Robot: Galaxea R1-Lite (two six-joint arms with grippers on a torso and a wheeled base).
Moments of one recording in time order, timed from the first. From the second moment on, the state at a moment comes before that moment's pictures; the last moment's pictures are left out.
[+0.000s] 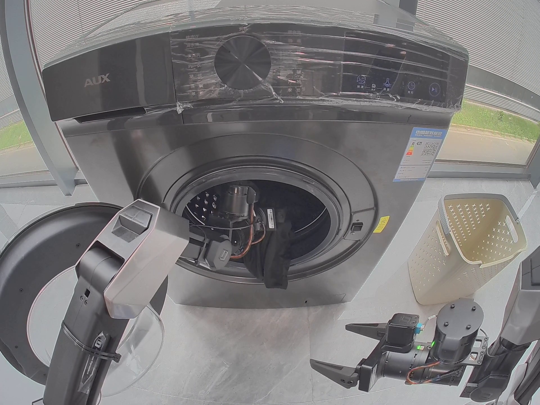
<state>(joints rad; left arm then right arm) -0.48 2.61 -1.80 -0.51 0.14 -0.25 0.84 1.95 -0.06 -1.55 0.06 0.24</state>
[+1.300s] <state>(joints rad) -0.47 2.69 -1.94 -0.49 0.16 -0.18 0.84 1.95 -0.06 -1.55 0.06 0.24</state>
